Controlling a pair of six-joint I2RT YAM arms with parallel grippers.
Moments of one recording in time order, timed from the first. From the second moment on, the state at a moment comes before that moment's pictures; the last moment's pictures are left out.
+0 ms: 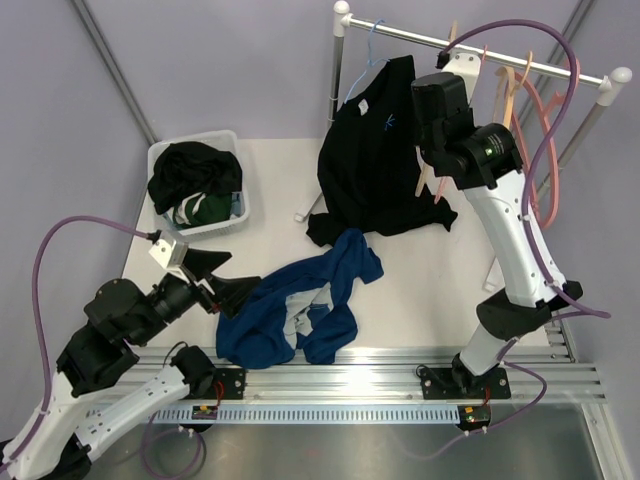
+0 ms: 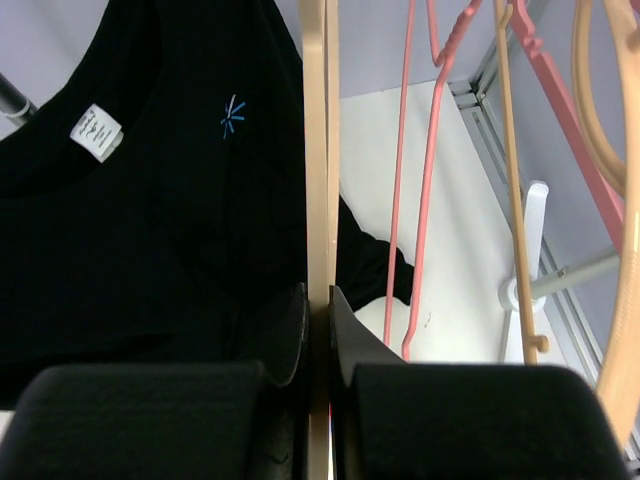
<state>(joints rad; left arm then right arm) -0.79 0.38 0.94 -0.60 -0.01 -0.30 0.56 1.69 2.32 -1.14 0.75 0.35</state>
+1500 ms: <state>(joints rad) -0.79 0.29 0.89 -0.63 0.00 -0.28 0.48 1.88 2.27 -0.94 0.64 0.34</state>
